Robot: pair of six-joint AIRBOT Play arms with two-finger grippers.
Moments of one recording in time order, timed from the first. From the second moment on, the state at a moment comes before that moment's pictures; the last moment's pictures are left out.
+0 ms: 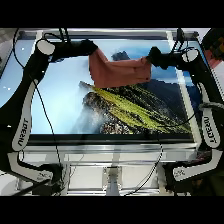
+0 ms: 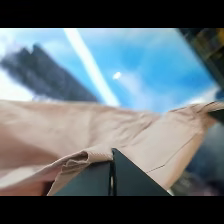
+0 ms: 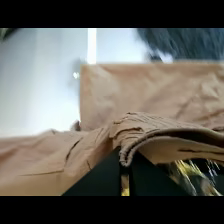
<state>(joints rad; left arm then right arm) -0.21 -1.64 1.76 0.77 -0.79 -1.17 0.00 -1.62 1.57 -0.88 0.82 1.55</state>
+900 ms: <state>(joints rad) -0.45 -1.12 1.04 1.00 -0.89 -1.44 -0.03 -1.06 0.85 -0.96 1.07 1.61</state>
